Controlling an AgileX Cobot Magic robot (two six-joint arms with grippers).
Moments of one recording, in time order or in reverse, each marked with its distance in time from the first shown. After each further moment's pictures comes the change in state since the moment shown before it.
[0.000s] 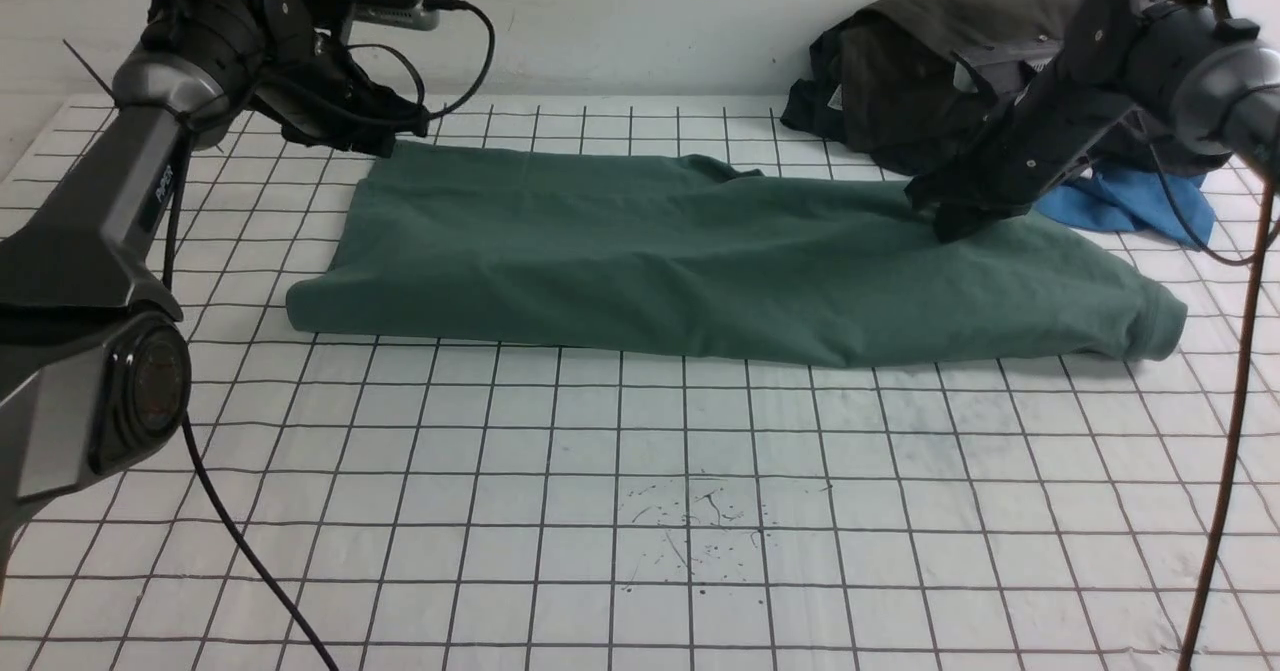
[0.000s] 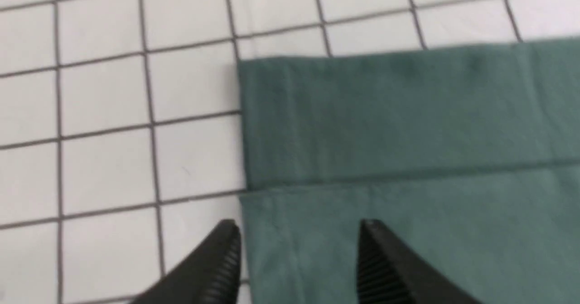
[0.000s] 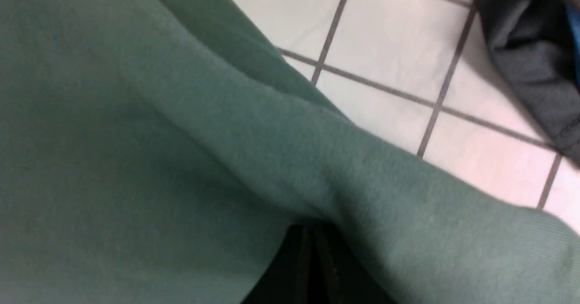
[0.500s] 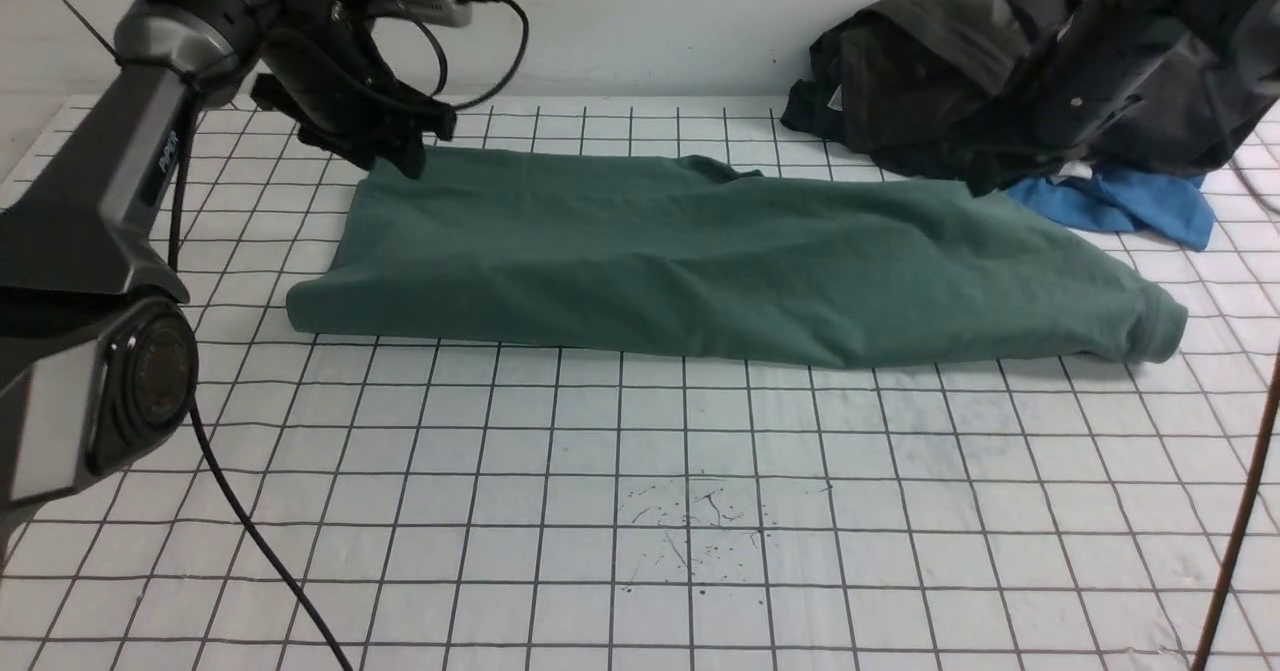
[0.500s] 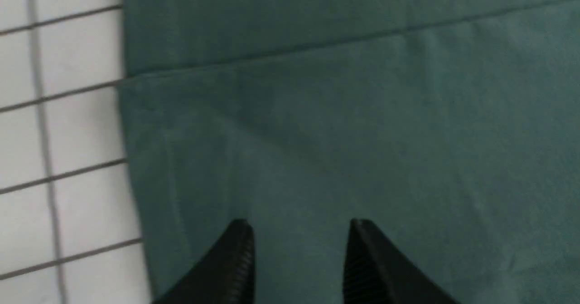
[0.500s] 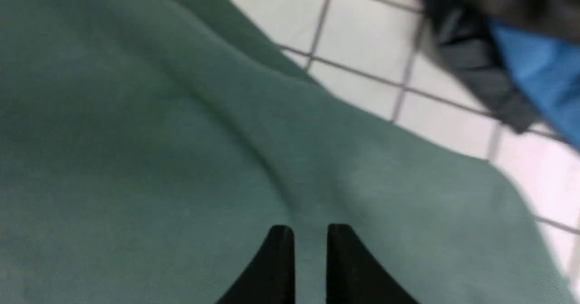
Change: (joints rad) right arm 0.000 -0.065 -0.008 -0.001 0.107 0.017; left arm -0.065 -0.062 0.000 -0.067 0.313 0.074
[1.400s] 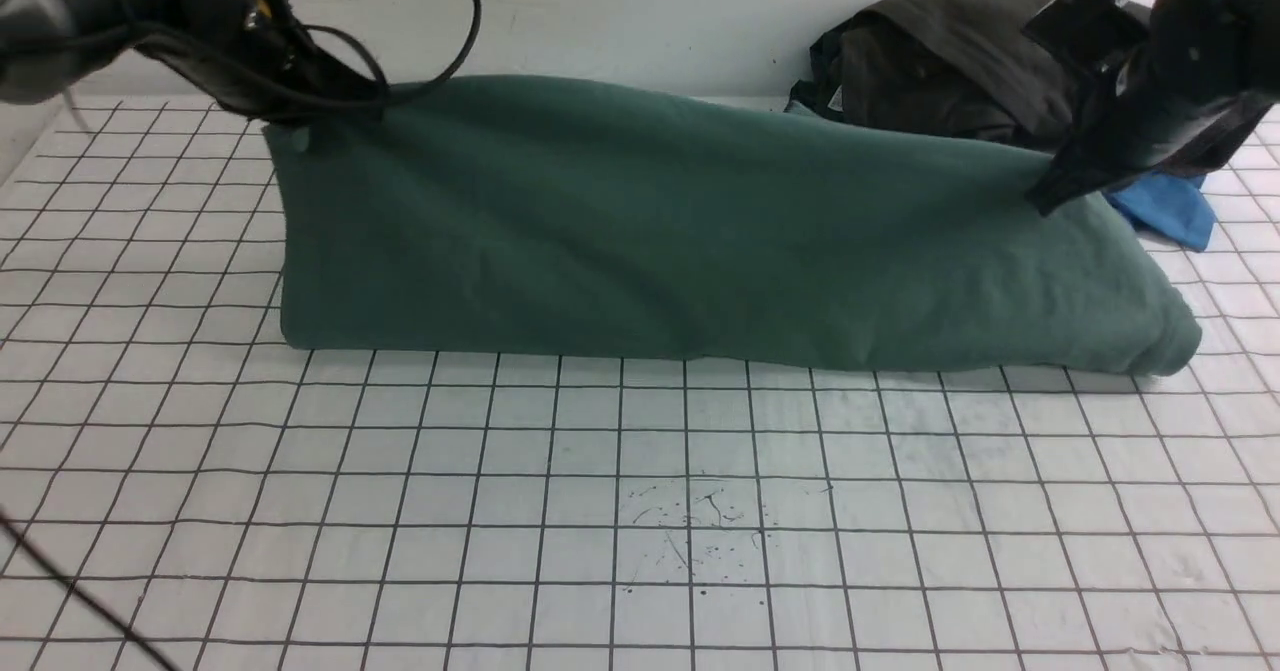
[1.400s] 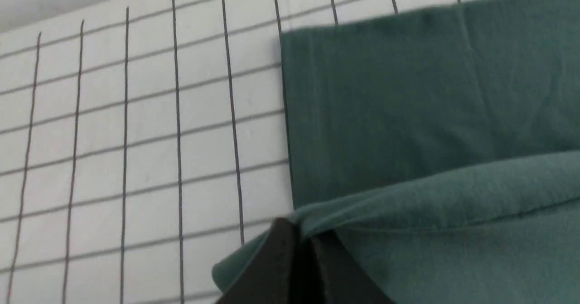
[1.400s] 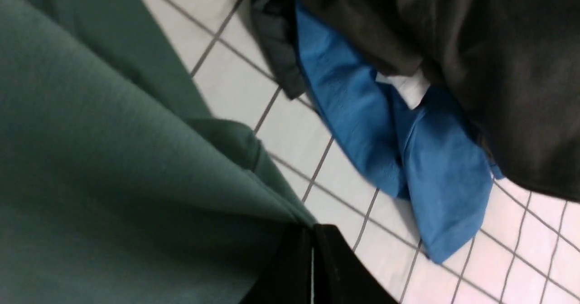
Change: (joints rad) right arm 0.015 -0.285 0.486 -0.531 -0.434 0.007; left arm -0.016 -0.512 0.773 0.314 -0.560 -0.205
